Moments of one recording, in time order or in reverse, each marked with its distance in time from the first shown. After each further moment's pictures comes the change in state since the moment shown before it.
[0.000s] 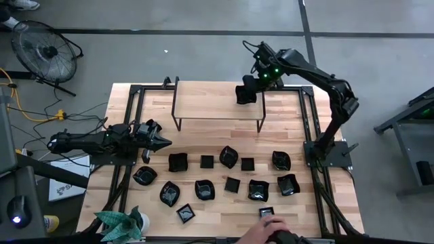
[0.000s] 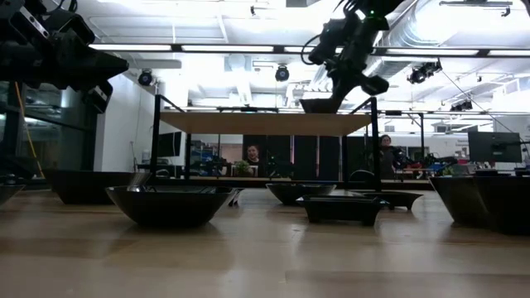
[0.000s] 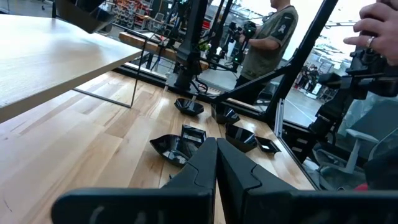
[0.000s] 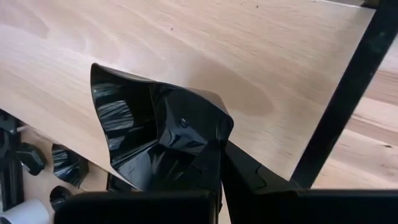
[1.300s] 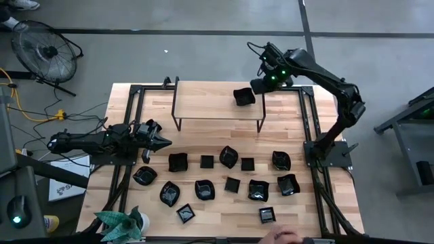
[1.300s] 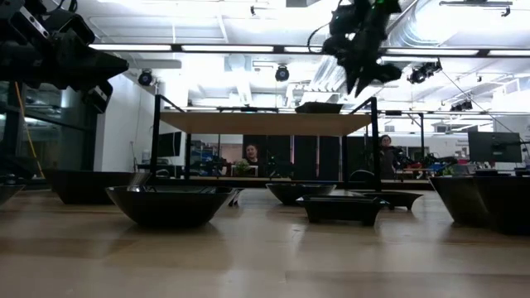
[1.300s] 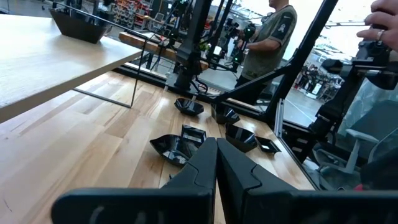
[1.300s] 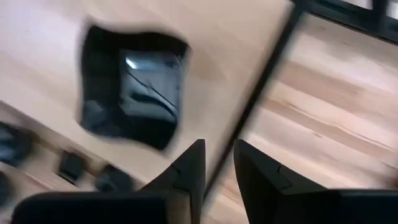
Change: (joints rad) left arm 0.000 0.000 0.000 0.000 0.000 0.000; right arm 0.024 -0.105 0.000 -0.167 0.152 -0.154
